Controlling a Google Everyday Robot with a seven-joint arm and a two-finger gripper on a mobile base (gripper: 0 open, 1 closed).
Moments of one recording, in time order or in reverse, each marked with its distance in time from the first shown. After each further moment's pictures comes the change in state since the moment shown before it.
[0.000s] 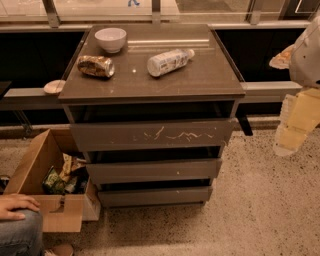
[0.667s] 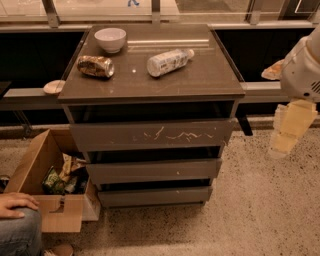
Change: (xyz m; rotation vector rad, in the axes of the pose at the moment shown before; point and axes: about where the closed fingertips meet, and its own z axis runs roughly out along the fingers) arm 0.013 -0.013 0.038 -0.030 -0.011 -0.033
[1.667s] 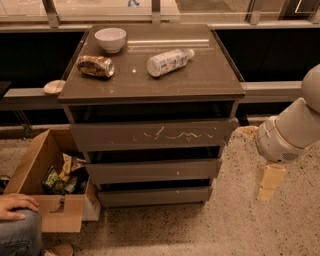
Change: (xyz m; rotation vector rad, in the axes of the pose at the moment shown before) arm 0.033 0.045 0.151 -0.136 -0.139 -0.167
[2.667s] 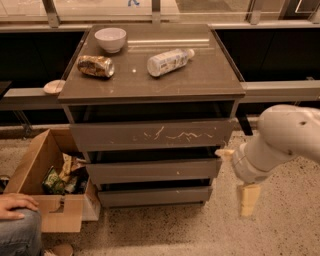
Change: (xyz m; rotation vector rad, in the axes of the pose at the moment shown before) arm 0.015 0.007 0.097 -0.040 0.065 -0.160
